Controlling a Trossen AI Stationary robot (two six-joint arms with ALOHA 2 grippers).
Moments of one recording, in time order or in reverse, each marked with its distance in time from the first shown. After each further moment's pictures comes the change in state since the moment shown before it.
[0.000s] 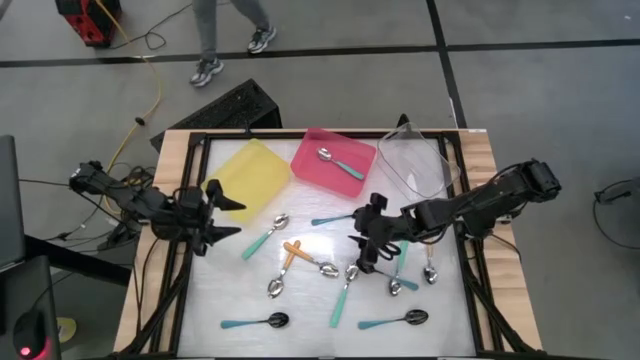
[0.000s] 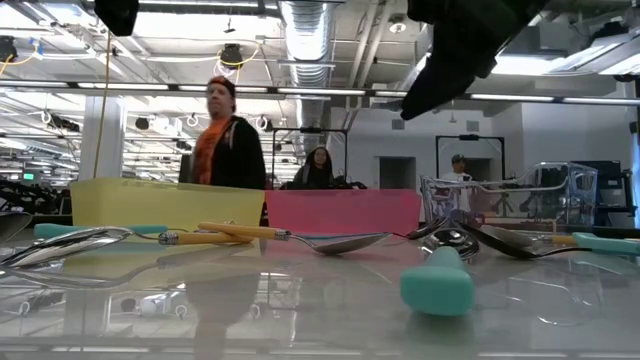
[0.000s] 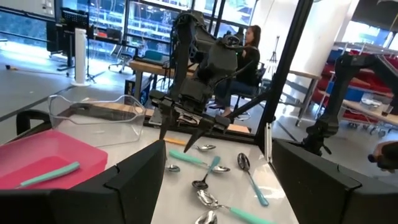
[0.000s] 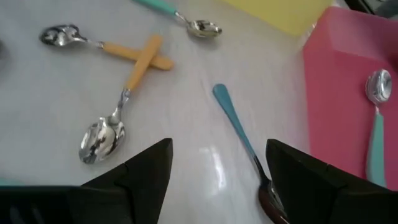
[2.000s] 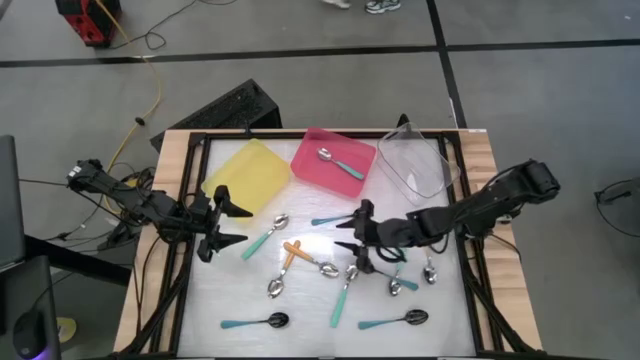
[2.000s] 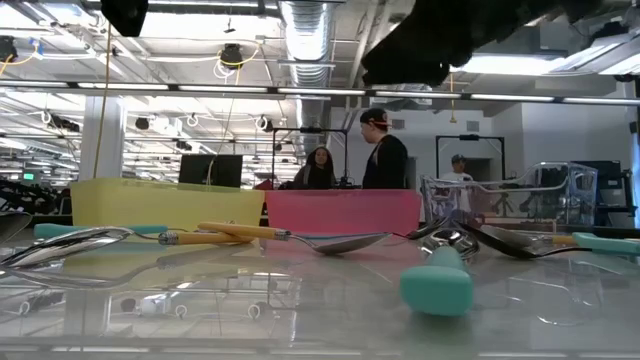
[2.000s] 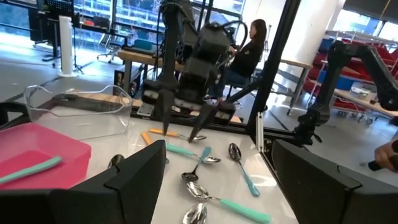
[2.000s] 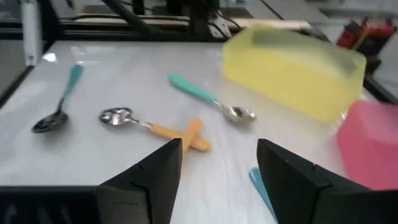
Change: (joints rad) left arm 0.000 0.098 0.000 0.057 0.048 -0.010; right arm 0.038 0.019 -0.153 0.570 -0.010 -0.143
